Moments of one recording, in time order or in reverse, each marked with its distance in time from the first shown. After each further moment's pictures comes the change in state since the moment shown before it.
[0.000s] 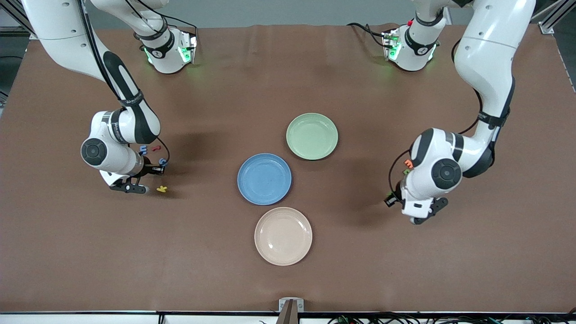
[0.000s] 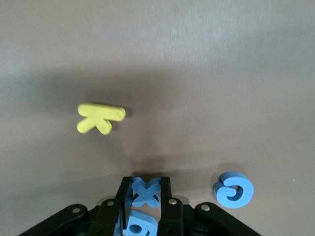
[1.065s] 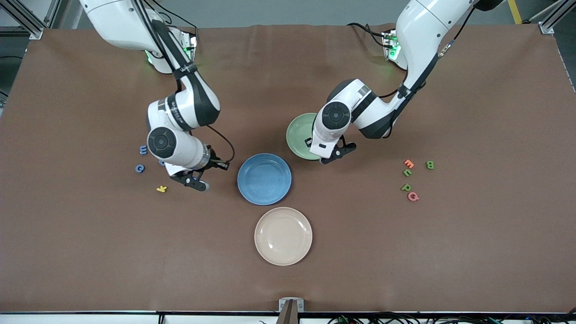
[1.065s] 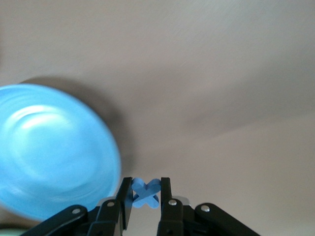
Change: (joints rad) left arm -0.164 -0.032 -0.269 -0.171 0.000 -0.027 -0.392; right arm 0.402 -0.006 0.017 0.269 0.267 -0.250 0.561
